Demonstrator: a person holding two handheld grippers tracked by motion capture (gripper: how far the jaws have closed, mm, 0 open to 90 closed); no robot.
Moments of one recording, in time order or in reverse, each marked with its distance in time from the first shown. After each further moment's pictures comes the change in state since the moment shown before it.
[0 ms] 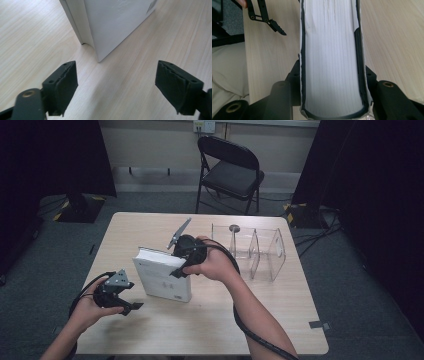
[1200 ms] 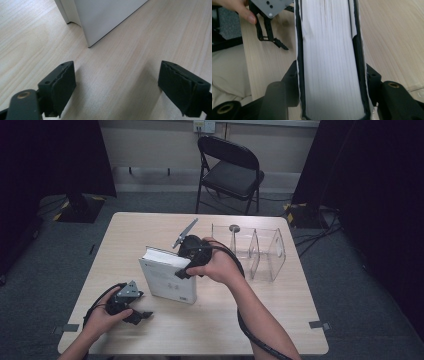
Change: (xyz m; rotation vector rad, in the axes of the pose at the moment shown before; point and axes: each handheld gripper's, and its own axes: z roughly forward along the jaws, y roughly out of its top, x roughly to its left) left arm -0.011 -0.025 0.045 -0.021 -0.041 -0.010; right arm 0.001 -0.009 -0.006 -0.015 -0.032 0.082
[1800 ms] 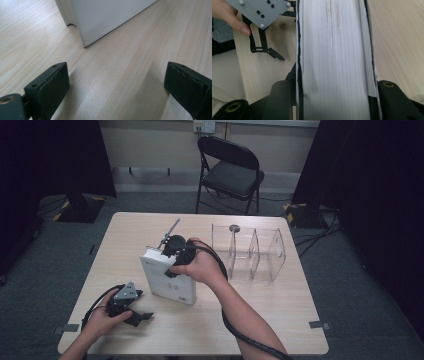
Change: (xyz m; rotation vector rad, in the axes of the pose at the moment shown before) left arm 0.000 -0.009 0.003 -0.072 0.001 -0.004; right arm 0.006 0.027 0.027 0.057 -0.020 0.009
